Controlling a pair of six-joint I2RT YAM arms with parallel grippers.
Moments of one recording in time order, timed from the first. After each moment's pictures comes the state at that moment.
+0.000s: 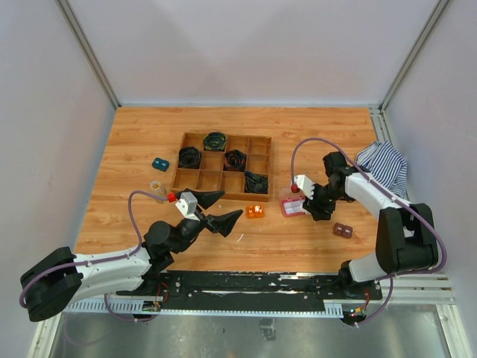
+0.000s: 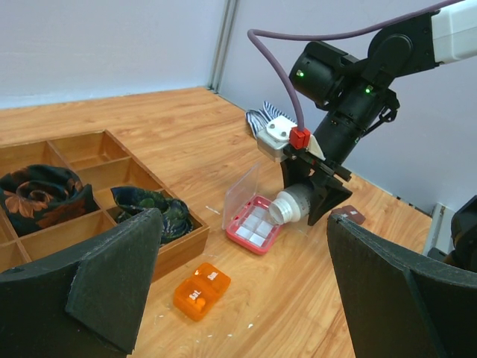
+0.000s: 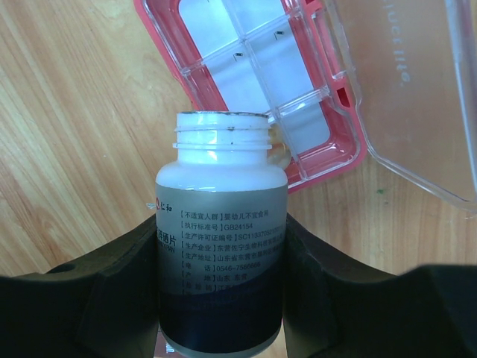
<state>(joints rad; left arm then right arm) -0.98 0.90 0.08 1.11 -0.16 -0.22 0.17 1.46 0.86 -0.80 -0.39 -1.12</state>
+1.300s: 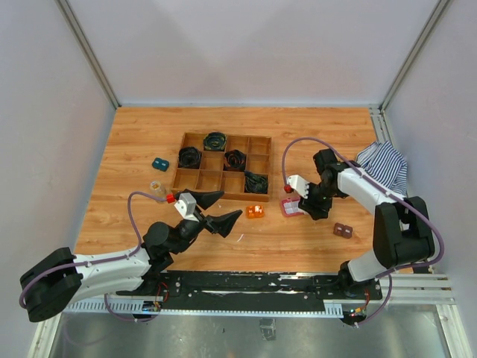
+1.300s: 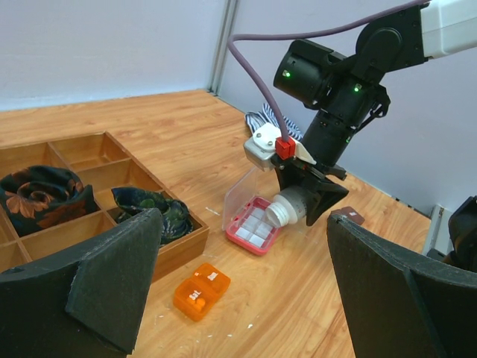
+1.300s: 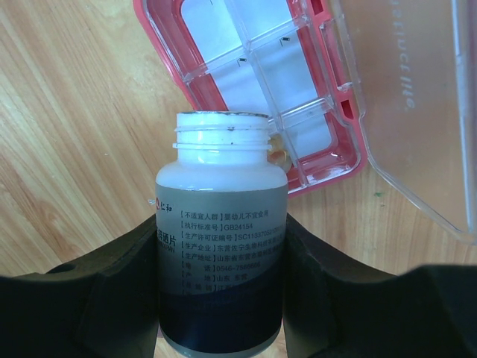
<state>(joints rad) -0.98 0.89 0.07 1.12 -0.16 -0.22 0.25 1.51 0.93 -0.85 -0.29 -1.08</state>
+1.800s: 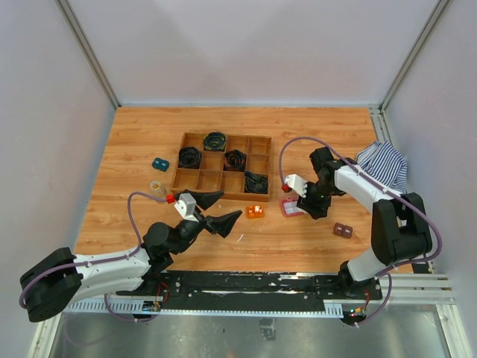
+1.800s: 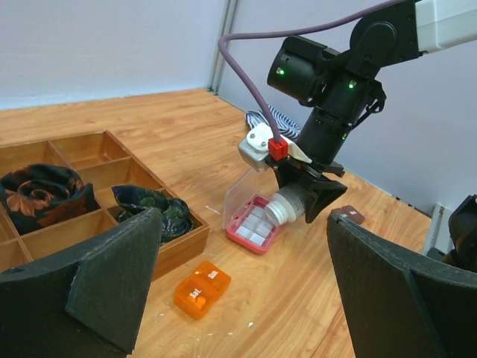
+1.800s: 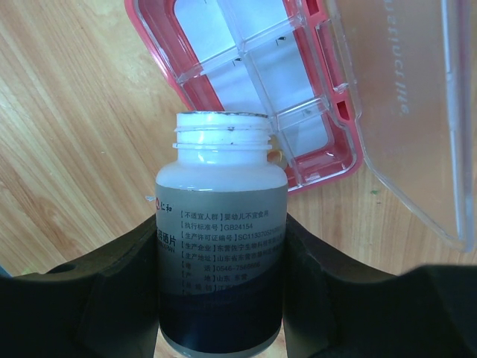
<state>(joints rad) -0.98 0.89 0.07 1.12 -0.16 -0.22 0.27 1.53 0.96 -0.88 -0.25 -1.05</state>
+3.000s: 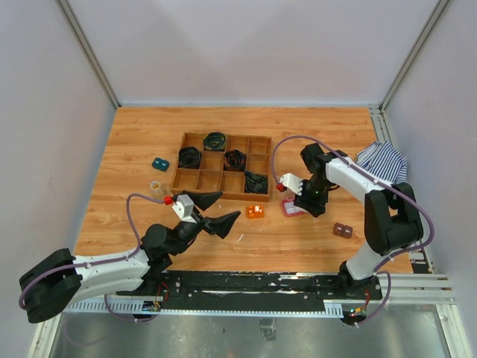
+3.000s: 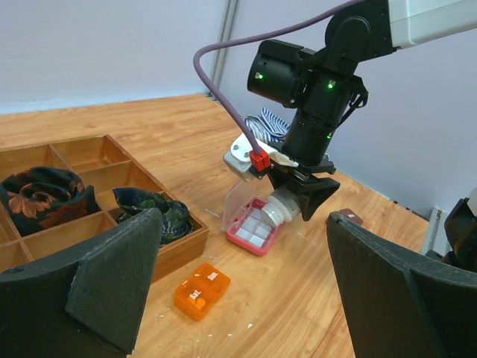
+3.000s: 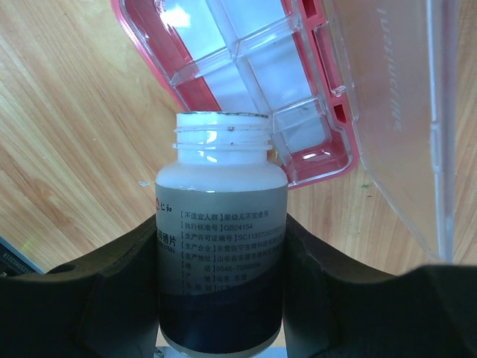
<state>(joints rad) -0.98 0.88 0.05 1.15 -0.16 -0.22 0.33 1.63 1.07 -0.98 -0.15 -1.03</state>
